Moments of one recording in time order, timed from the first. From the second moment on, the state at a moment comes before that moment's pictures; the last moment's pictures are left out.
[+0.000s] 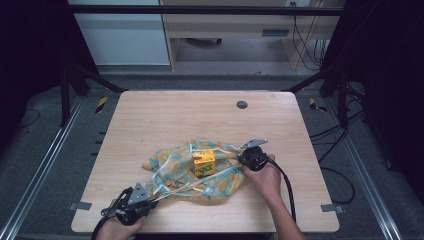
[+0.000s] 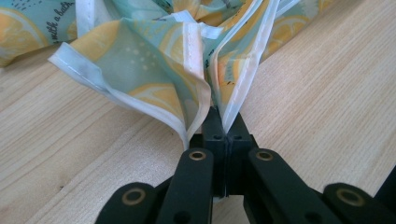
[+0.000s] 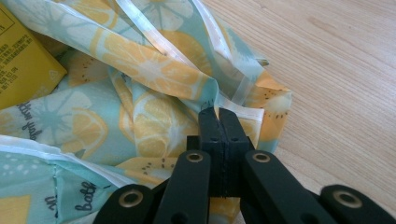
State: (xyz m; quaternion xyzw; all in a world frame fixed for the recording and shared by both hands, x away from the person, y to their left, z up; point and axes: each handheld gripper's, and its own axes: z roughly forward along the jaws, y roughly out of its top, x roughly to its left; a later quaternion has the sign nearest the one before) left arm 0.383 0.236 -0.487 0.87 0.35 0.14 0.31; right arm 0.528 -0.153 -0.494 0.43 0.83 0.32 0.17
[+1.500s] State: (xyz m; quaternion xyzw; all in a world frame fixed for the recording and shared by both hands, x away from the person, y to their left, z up) left arm 0.376 0.244 -0.415 0.80 0.33 0.22 0.45; right arm 0.462 -0.149 -0.398 0.36 0.79 0.44 0.21
